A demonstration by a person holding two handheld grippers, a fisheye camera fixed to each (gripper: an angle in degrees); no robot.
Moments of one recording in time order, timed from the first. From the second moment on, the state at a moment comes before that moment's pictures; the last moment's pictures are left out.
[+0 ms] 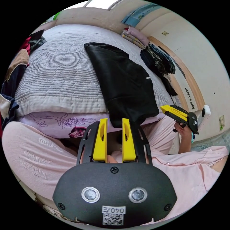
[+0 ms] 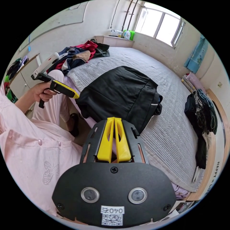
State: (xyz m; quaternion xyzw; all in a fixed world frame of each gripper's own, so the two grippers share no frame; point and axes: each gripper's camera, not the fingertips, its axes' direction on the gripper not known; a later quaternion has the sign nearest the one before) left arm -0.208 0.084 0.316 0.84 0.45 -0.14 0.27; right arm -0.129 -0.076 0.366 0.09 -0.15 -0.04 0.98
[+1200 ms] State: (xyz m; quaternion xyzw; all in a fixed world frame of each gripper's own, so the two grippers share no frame) left arm -0.263 0.172 0.376 0.89 0.42 0.00 0.17; right arm -0.288 -0.080 0.371 0.11 -0.03 -0.17 0.98
